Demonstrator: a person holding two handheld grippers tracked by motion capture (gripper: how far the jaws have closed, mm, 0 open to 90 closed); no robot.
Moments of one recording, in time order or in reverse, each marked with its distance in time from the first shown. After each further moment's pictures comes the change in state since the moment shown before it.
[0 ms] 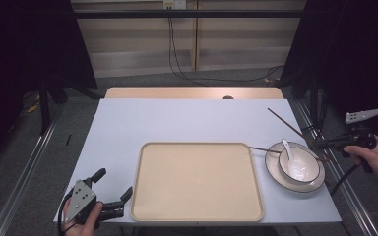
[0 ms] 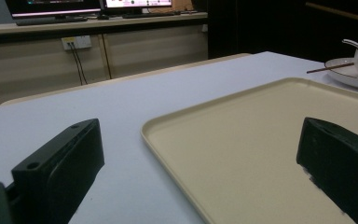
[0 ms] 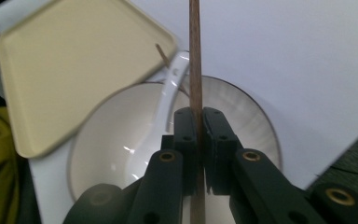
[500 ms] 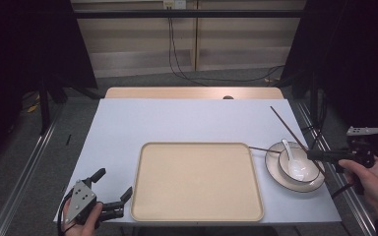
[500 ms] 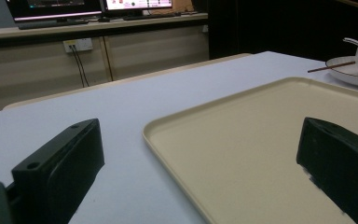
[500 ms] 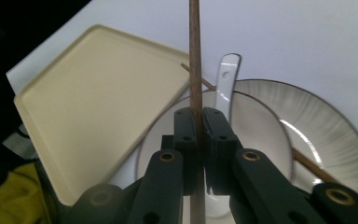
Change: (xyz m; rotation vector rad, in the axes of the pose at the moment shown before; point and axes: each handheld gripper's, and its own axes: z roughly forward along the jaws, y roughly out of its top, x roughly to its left) left arm -0.001 0.001 -0.001 -0.001 0.011 0.012; right arm 0.056 -0.020 0.007 -0.134 -0.063 0.204
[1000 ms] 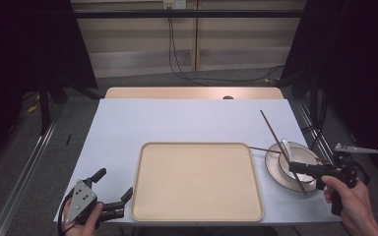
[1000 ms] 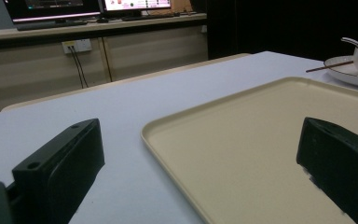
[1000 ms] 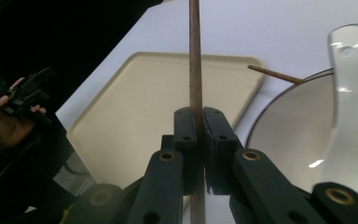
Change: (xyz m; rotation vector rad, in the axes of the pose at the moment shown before) left arm 0.000 0.000 0.000 -0.001 -0.012 0.009; right arm 0.060 -0.028 0.029 -0.135 0.090 0.154
